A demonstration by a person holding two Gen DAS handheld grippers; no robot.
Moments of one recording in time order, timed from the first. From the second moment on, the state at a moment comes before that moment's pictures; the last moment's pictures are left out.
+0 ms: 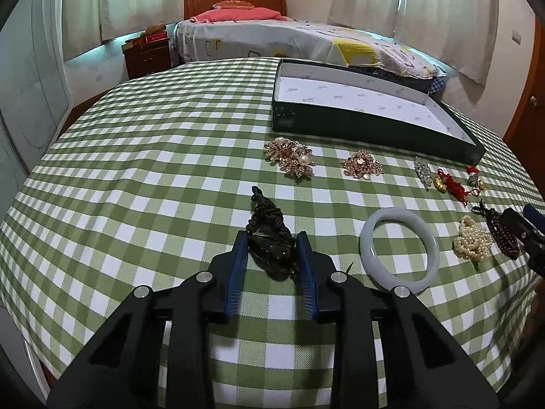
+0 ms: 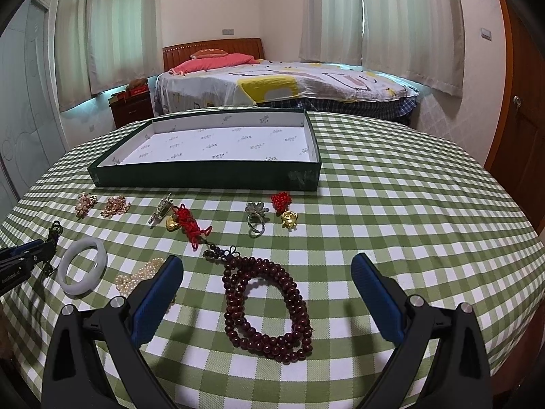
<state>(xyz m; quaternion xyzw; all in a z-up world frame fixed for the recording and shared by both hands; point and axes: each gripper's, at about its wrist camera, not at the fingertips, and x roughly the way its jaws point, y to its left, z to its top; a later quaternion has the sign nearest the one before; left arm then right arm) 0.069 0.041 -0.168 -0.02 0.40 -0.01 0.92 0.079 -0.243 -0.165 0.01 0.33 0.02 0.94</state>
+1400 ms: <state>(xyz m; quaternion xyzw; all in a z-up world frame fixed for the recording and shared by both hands) 0.070 0.033 -0.148 -0.02 0.37 -0.02 0.93 0.079 -0.242 -0.176 0.03 0.36 0.07 0.93</state>
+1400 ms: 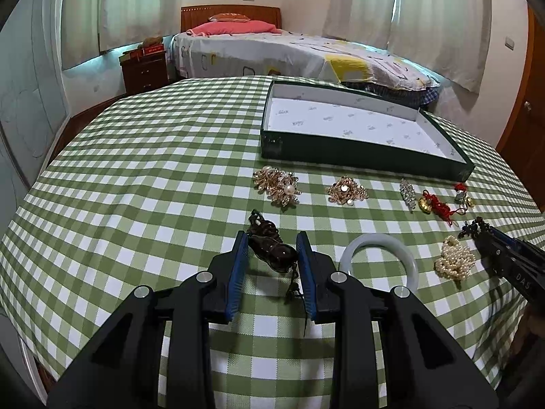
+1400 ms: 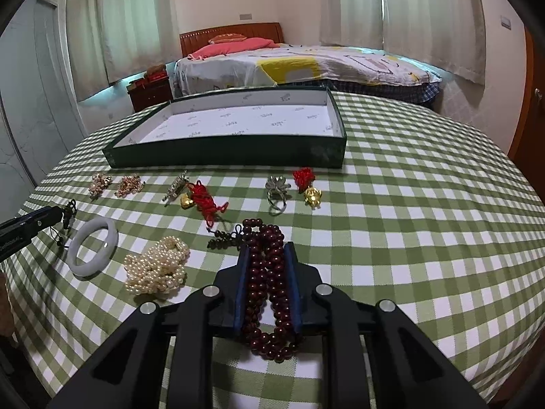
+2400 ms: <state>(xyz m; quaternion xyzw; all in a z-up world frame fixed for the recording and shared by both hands) 0.133 -0.004 -0.049 -0.01 0.25 -0.07 0.96 0.140 -0.248 -0.089 0.06 0.27 0.08 0.96</state>
